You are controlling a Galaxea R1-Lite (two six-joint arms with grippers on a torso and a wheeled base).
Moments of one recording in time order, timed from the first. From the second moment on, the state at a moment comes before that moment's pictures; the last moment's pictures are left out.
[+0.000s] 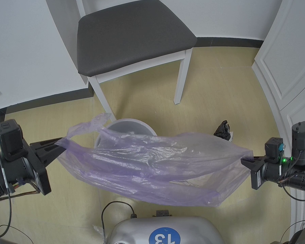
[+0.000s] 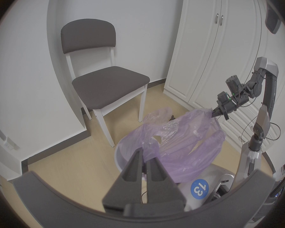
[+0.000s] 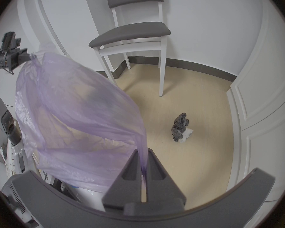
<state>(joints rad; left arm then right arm) -0.62 1.03 -0.62 -0.16 0.09 0.19 0.53 1.38 -0.52 -0.38 -0.14 -0.09</state>
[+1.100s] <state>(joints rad) -0.33 1.08 -0.49 -0.35 -0.23 0.10 0.41 1.54 -0.82 -0.07 -0.12 -0.43</state>
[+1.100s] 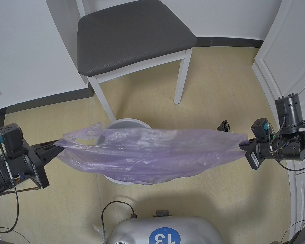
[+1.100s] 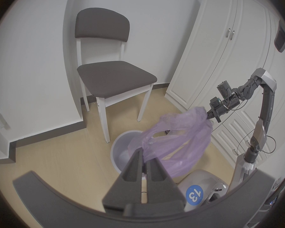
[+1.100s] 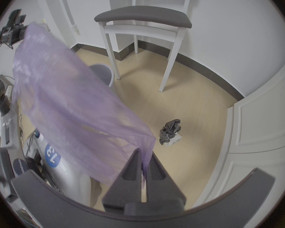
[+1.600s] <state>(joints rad) -0.27 1.09 -0.44 -0.41 -0.28 0.10 0.40 1.54 -0.77 -0.07 -0.13 -0.52</state>
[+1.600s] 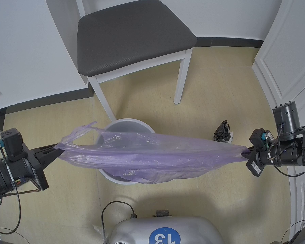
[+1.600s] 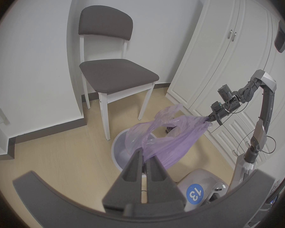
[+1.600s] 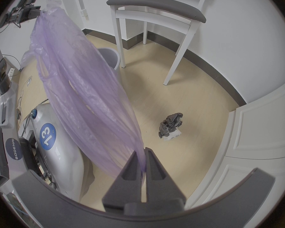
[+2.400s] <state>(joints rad) -0.40 1.32 -0.53 -0.71 -0.35 0.08 0.45 1.64 -1.05 -0.11 -0.13 -0.61</state>
